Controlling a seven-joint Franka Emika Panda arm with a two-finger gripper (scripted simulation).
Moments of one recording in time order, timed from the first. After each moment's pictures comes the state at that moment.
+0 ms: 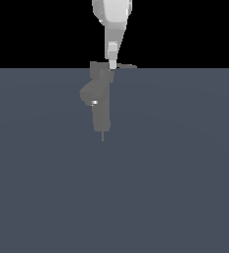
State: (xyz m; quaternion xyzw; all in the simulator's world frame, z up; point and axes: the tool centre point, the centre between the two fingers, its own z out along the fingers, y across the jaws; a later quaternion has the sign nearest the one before) arm -0.054 0.005 0.294 0.73 -0.68 -0.08 0.07
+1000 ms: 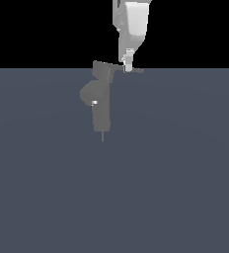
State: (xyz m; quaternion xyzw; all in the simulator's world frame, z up) arm -0.002 -0.038 0.285 0.73 -0.67 -0.07 0.07
